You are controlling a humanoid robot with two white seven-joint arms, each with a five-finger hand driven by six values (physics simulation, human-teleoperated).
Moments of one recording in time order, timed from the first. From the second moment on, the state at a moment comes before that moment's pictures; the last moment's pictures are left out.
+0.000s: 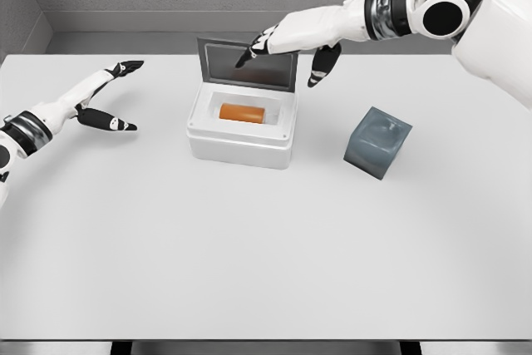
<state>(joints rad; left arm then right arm) -0.70 0.52 -0.53 -0.68 0.03 -0.61 -0.37 -1.35 -0.45 1.24 -1.04 0.06 -0.61 0.61</state>
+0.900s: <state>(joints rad) -0.94 0.37 -0.51 -0.48 0.04 -0.61 -0.59 -1.18 -0.99 1.10 -1.42 0.01 -0.61 0.61</state>
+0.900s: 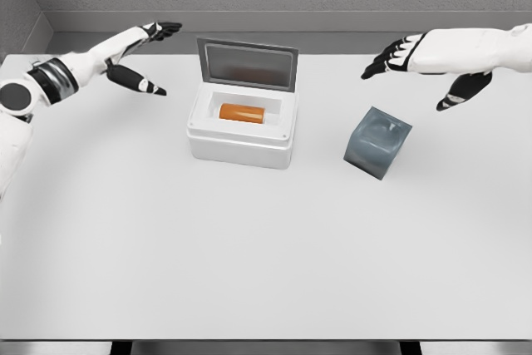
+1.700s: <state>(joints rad) -1.06 0.31 -0.47 -0.28 0.04 -0.61 -0.61 -1.17 -0.99 1.10 -1.42 -0.01 -0.61 0.61</state>
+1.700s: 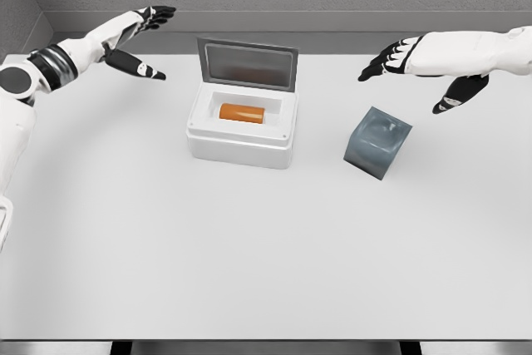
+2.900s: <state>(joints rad) -1.05 0.23 -0.51 -0.29 -0.03 -0.61 -0.61 -1.16 -0.98 1.10 -1.42 -0.02 -0.61 0.61</state>
